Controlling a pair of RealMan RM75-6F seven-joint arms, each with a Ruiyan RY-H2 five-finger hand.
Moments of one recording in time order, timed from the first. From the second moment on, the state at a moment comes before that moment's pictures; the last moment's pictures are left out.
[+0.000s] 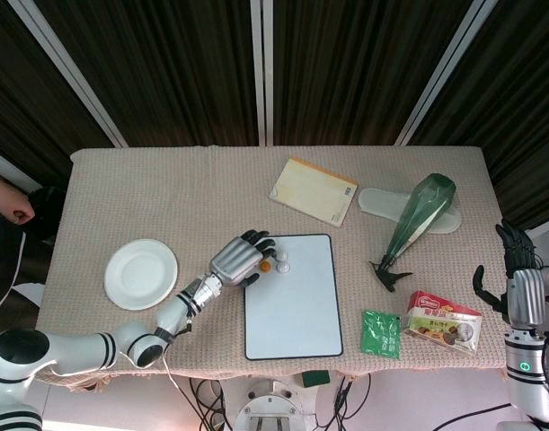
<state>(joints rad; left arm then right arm) -0.86 -1.71 -0.11 -1.34 1.34 0.89 0.24 0.14 -1.45 0.16 -1.15 -1.53 1.66 0.54</state>
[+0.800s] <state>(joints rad) -0.73 -1.52 0.01 -1.65 1.33 0.98 0.48 0.13 -1.44 0.16 -1.18 -1.54 1.66 0.53</state>
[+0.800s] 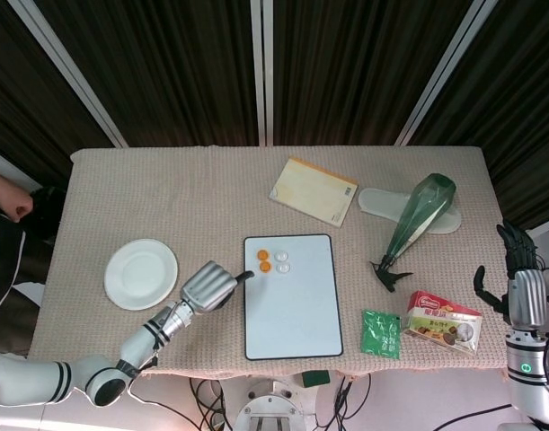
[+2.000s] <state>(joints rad) -0.79 -1.72 -0.02 -1.44 1.28 0.90 0.72 0.13 -1.44 0.15 -1.15 -1.53 1.65 0.54</state>
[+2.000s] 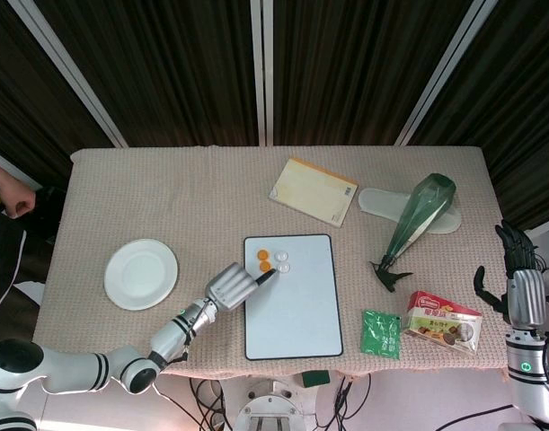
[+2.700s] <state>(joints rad) -0.79 -1.72 -0.01 -1.44 1.23 0.90 0.76 0.14 -1.44 0.16 -1.15 -1.53 1.64 0.54</state>
